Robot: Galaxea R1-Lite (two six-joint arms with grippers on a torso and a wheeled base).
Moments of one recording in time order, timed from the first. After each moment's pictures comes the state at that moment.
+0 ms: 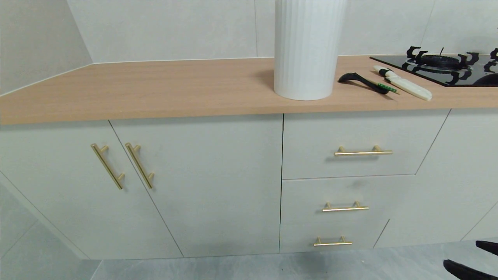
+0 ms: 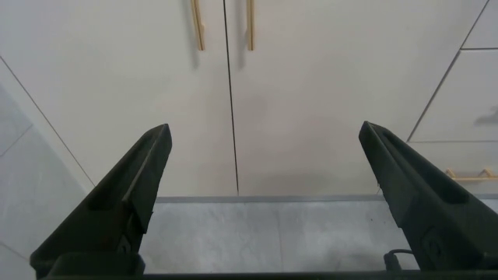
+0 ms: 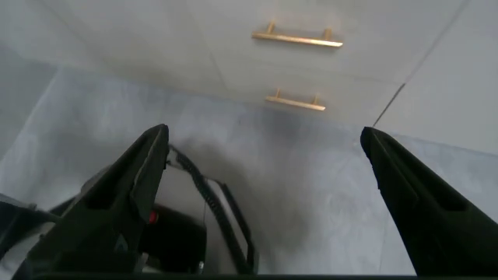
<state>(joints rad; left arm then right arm) 0.00 0.00 0.00 0.00 0.03 -0.01 0.13 0.89 -0.33 -0.05 0.24 0.00</state>
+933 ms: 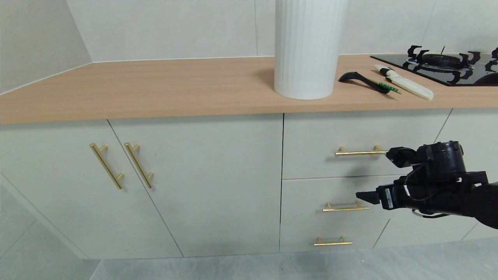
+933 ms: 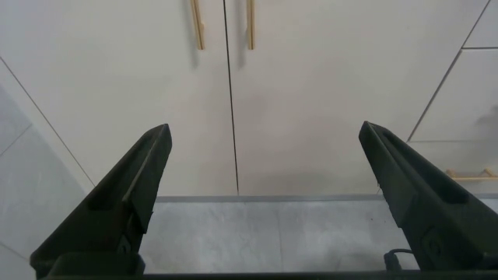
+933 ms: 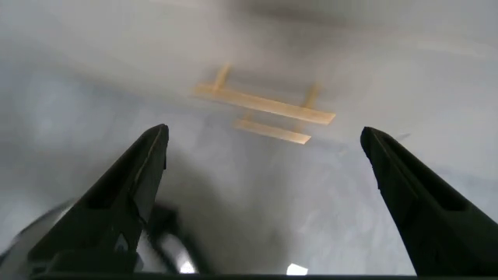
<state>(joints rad) 0.00 0.00 0.00 0.00 0.03 -0.01 0.17 1.82 -0.72 -0.44 0.11 -0.03</state>
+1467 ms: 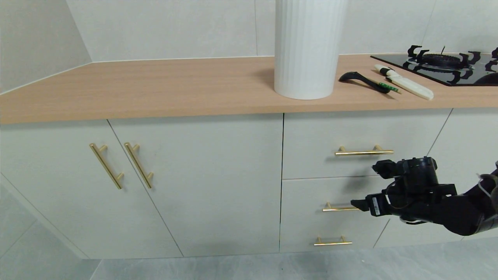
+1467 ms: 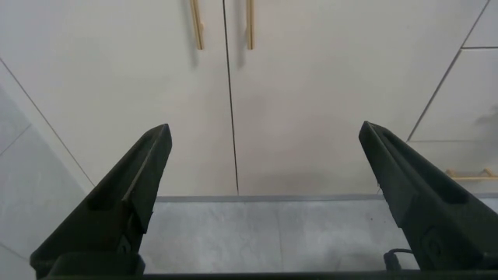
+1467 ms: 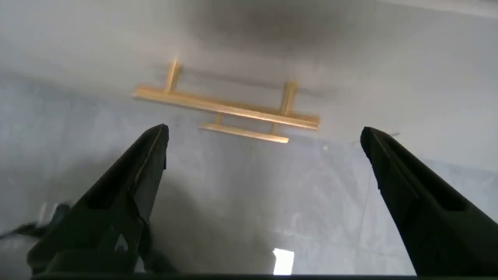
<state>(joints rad) 0.00 0.00 0.00 0.00 0.03 -0.01 0.18 2.00 -0.71 -0.62 0.01 -0.03</state>
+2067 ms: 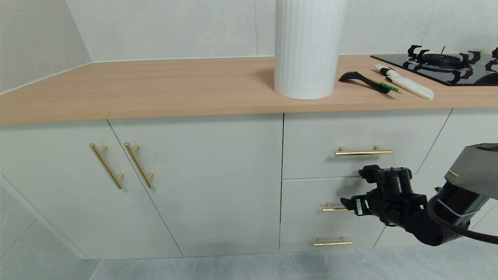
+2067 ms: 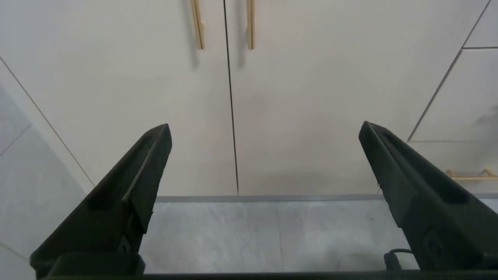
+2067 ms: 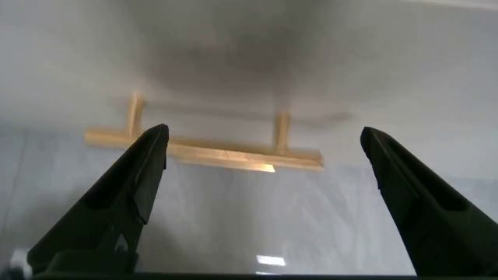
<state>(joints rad) 0.00 0.00 0.00 0.00 0.03 -0.01 0.24 2.20 -0.73 -0.90 -0.14 0.03</state>
